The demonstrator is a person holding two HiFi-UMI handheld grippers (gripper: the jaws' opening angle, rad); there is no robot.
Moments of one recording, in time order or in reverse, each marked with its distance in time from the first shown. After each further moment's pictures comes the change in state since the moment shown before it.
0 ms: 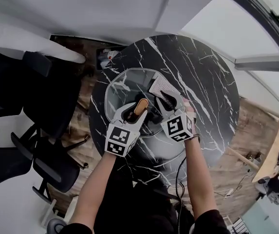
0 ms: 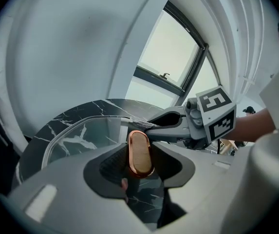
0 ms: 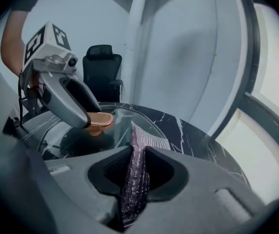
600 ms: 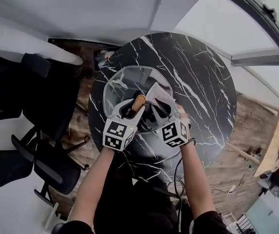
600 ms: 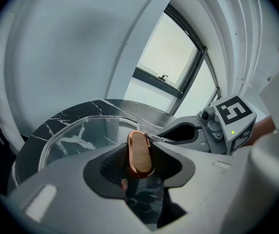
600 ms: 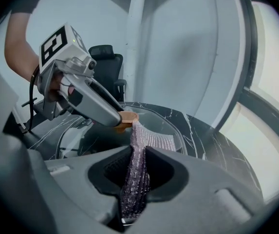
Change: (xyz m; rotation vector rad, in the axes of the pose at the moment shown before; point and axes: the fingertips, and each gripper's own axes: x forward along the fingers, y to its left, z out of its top) left arm 0.000 0.001 0.001 -0.002 -0.016 -0.031; right arm -0.019 0.044 -0.009 0.050 0.033 0.029
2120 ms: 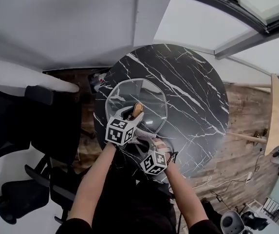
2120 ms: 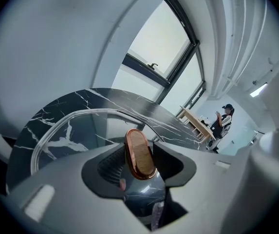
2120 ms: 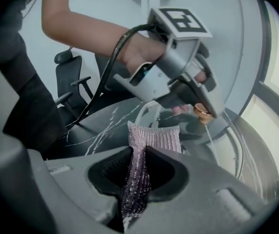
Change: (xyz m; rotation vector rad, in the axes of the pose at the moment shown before) left arm 0.007 -0.003 -0.005 0.042 0.185 -0.186; right arm -0.003 0.183 -0.012 0.023 0.103 0.101
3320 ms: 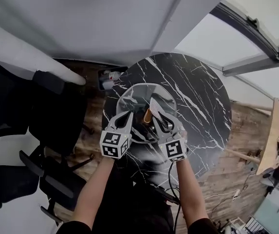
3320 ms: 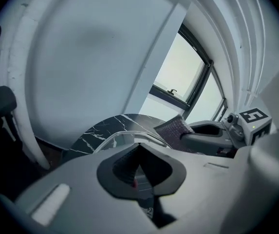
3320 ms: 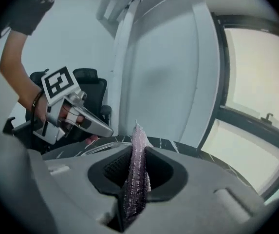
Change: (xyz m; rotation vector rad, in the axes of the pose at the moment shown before) left arm -0.091 0.045 0.023 -0.108 -0.306 0.246; right arm -0.069 -0.168 0.104 0.108 -0.364 -0.308
